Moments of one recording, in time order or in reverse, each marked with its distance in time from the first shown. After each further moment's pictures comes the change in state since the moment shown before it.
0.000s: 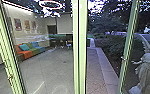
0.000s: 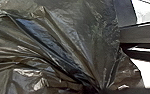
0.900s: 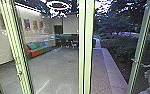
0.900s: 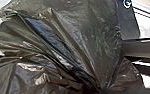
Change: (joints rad) left arm -0.021 0.000 -0.015 0.001 -0.046 0.000; right arm -0.303 0.280 -0.146 0.001 0.327 -0.055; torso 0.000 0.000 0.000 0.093
